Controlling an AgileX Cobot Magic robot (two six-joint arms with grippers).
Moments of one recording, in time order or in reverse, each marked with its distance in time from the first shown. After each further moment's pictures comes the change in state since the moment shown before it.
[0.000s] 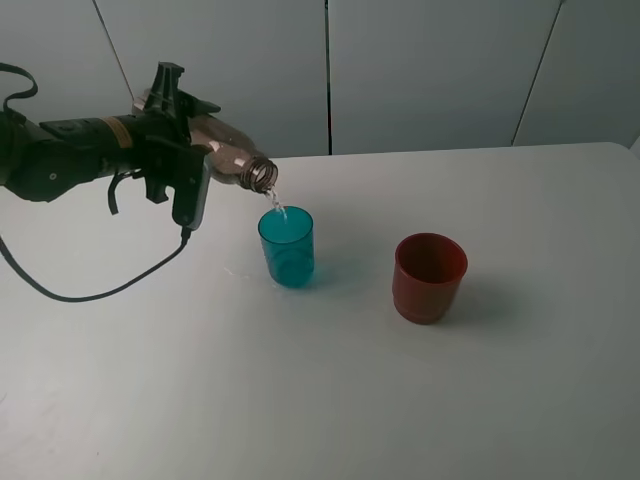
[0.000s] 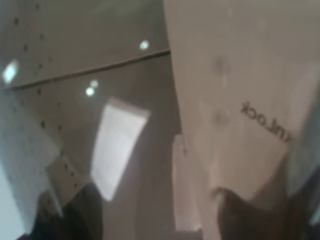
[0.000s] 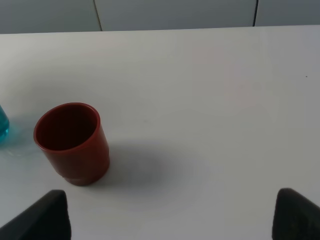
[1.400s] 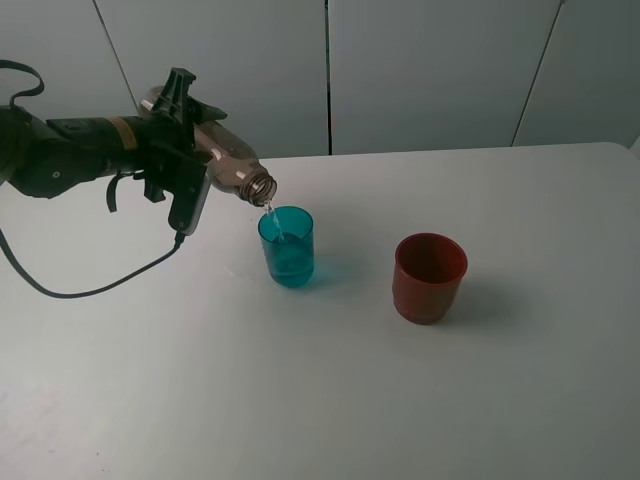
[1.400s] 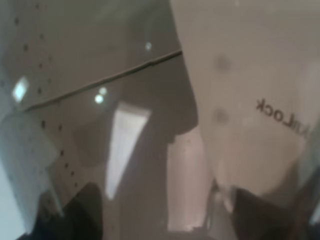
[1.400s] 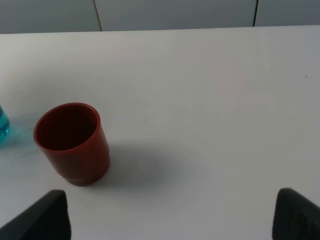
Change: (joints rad) left arm 0.000 0.010 -0.019 0.068 0.039 0.052; right arm 0.000 0.000 0.000 0.000 0.000 0.000
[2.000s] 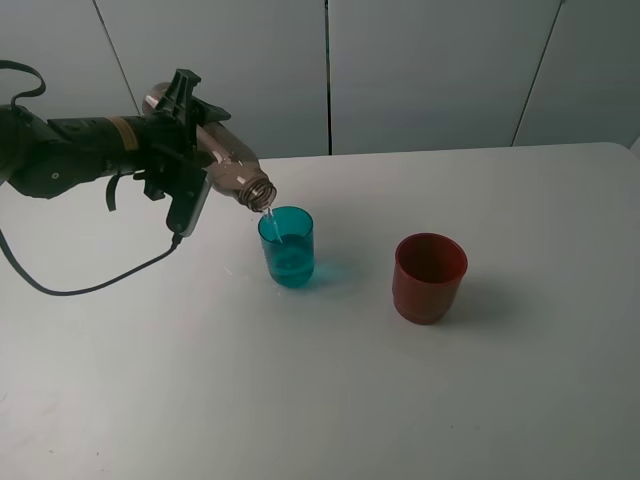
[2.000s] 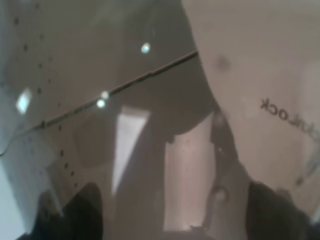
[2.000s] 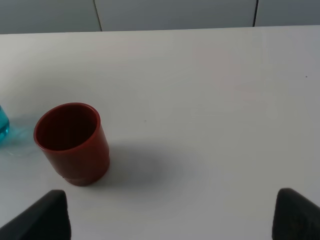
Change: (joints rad) left arm 0.000 0.000 0.000 0.038 -0.011 0.033; right arm 0.000 0.000 0.000 0.000 0.000 0.000
